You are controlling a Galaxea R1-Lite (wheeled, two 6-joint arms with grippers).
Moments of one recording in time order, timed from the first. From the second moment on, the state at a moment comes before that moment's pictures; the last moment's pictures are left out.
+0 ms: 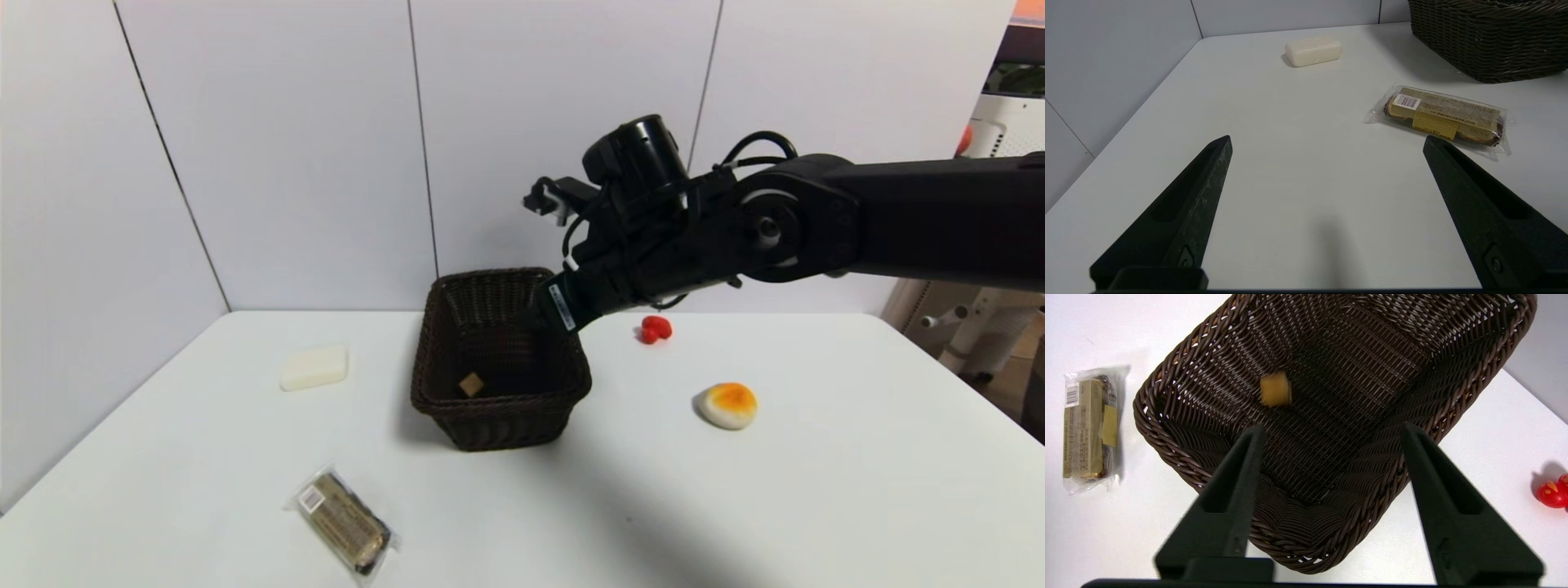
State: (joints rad) left arm 0.01 0.00 0.00 0.00 -0.02 0.05; right arm 0.64 2.05 -1.79 0.38 0.10 -0.11
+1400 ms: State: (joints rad) left arm 0.01 0.00 0.00 0.00 -0.02 0.05; right arm 0.02 0.42 -0.19 0.03 -0.07 -0.12
